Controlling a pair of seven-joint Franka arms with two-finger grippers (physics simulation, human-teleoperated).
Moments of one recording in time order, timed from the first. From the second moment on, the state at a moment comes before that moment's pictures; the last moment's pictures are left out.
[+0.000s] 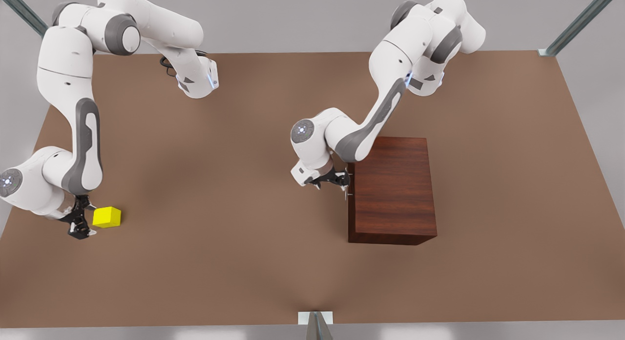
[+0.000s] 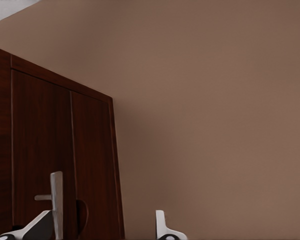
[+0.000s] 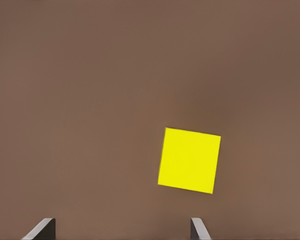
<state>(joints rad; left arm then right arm) -0.73 0.74 -0.07 -1.25 0.41 1.87 -0.74 -0.22 0.56 -0.12 -1.62 0.10 2.24 0.91</state>
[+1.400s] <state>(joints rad) -0.79 0.82 -0.08 -1.20 0.52 1.97 -1.05 -0.38 0.72 -0.01 -1.67 0.00 2.40 1.08</state>
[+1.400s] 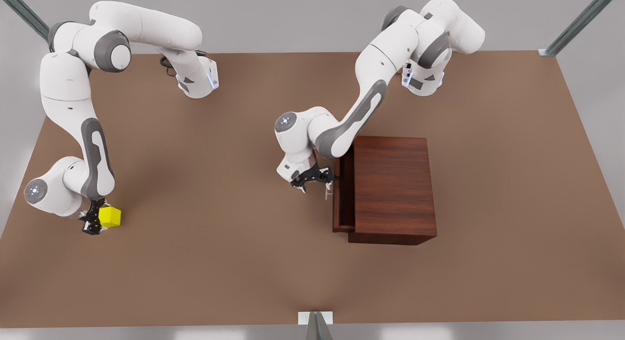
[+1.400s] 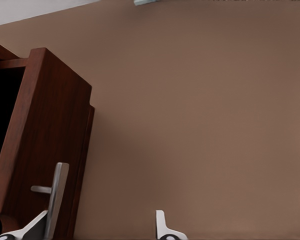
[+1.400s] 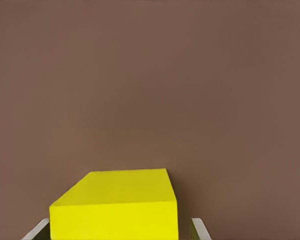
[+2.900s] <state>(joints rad) 0.01 0.10 -0.15 -1.63 0.04 1.68 -0.41 -0.14 0.62 0.06 -1.40 -0.01 2.14 1.21</state>
